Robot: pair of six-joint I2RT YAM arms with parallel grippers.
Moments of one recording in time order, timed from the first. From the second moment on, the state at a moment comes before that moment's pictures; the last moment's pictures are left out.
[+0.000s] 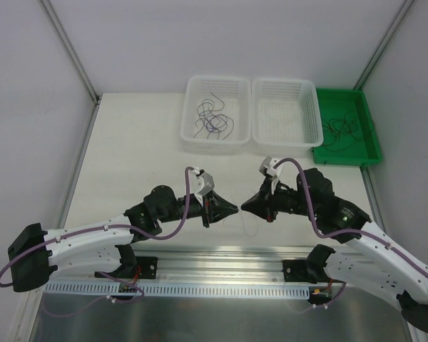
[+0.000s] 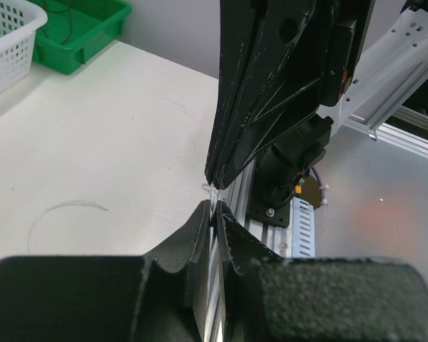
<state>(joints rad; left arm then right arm) -1.07 0.97 0.52 0.47 0.29 -0.29 0.86 0.73 0.83 -0.46 -0.39 0.19</state>
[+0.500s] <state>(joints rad) -1.07 0.97 0.45 0.49 0.21 -0.38 0.86 0.48 0.66 -0.32 -0.07 0.34</state>
